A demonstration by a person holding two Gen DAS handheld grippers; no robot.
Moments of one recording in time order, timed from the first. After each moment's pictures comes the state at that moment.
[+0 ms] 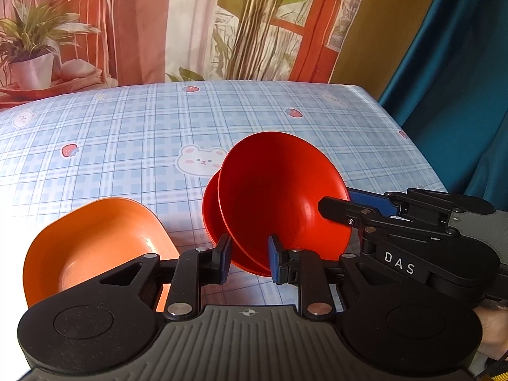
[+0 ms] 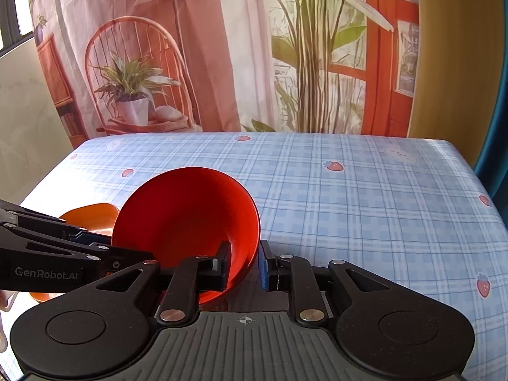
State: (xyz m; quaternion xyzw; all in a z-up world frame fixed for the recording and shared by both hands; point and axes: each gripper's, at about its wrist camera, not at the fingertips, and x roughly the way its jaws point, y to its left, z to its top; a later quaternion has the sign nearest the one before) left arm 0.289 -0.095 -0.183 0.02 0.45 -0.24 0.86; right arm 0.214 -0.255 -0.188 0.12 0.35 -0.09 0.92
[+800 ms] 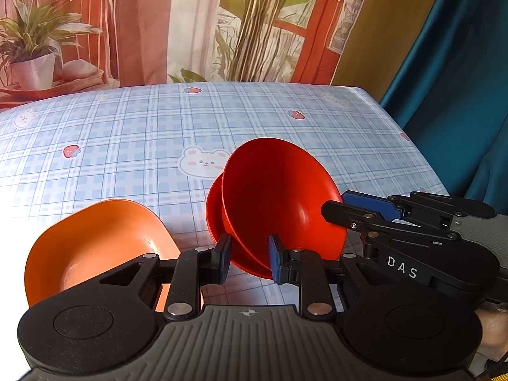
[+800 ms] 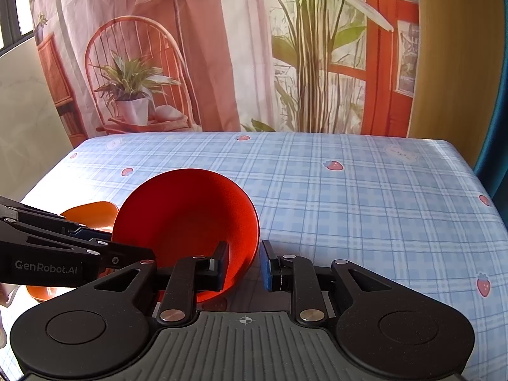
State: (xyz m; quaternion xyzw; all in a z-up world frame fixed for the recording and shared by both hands) left arm 0.292 -0.094 -0.183 0.01 0.45 -0.24 0.86; right arm 0.214 -0.254 -0.188 0.11 0.35 -0.09 0.92
